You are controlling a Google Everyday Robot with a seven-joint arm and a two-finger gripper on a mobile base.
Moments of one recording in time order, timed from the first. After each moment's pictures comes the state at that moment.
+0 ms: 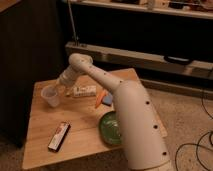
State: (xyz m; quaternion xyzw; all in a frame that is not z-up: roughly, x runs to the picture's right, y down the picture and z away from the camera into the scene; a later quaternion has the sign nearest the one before) arm -0.284 0.012 0.880 -0.05 -0.48 -0.54 0.69
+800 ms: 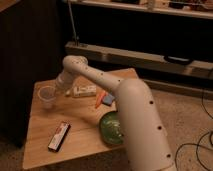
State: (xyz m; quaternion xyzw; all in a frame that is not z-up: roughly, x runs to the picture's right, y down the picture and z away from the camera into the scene) arm -0.264 0.017 0.819 -0.04 -0.49 -0.55 0.68
